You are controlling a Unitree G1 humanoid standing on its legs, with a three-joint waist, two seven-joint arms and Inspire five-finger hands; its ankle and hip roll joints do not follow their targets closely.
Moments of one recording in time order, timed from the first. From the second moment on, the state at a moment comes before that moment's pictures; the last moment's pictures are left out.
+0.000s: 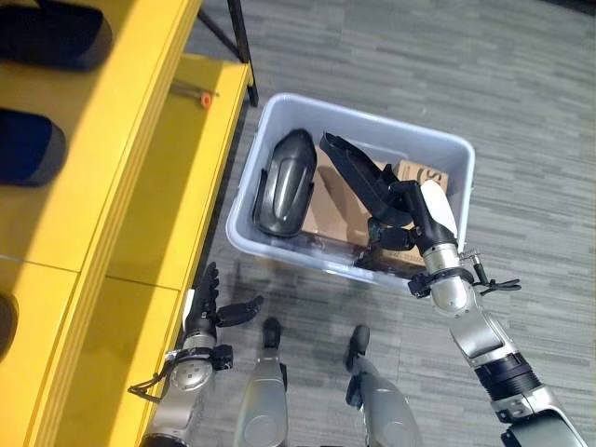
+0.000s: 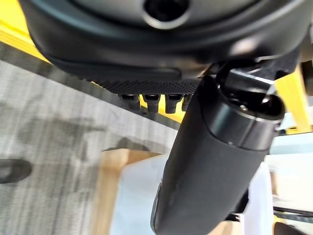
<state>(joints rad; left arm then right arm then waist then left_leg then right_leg) 0.06 0.37 -0.11 0.26 -0.31 -0.07 0.27 -0.38 -0.44 0.24 0.06 -0.31 0.02 -0.24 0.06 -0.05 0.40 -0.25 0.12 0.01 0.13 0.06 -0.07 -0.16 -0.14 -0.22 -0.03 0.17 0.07</state>
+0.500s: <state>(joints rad) 0.14 0.33 -0.08 0.26 -0.30 -0.06 0.23 -0.39 -0.45 0.21 0.00 -0.31 0.01 -0.25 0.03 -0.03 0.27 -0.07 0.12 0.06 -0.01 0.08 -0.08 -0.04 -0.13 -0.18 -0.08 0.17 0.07</state>
